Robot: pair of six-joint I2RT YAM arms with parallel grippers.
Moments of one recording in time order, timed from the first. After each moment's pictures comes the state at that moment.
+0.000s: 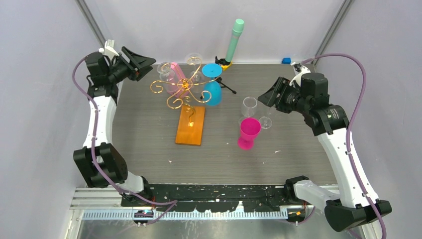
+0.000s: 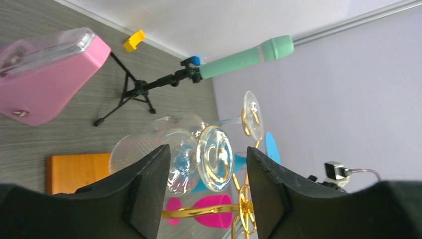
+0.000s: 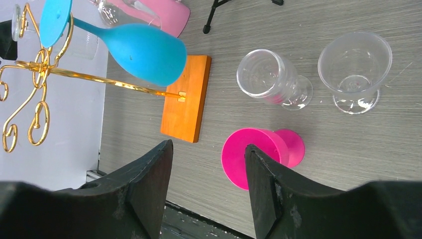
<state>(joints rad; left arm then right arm) 0.23 1.47 1.40 -0.12 0.85 -0.92 0.22 1.05 1.33 -0.80 -0.24 0.56</state>
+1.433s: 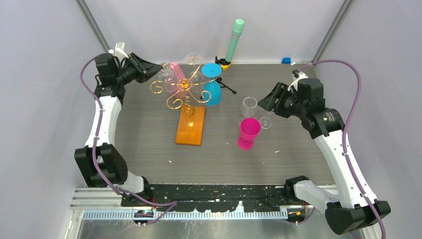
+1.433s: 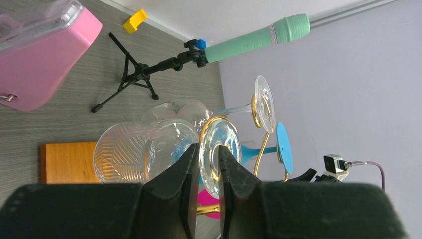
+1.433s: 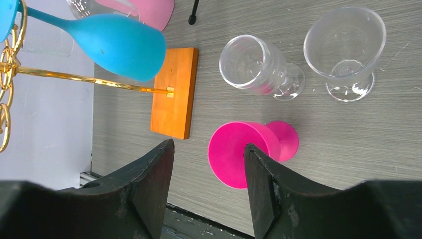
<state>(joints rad) 0.16 1.47 1.36 -0.12 0.82 -0.90 0.22 1.02 1.23 -0.76 -0.22 0.58</state>
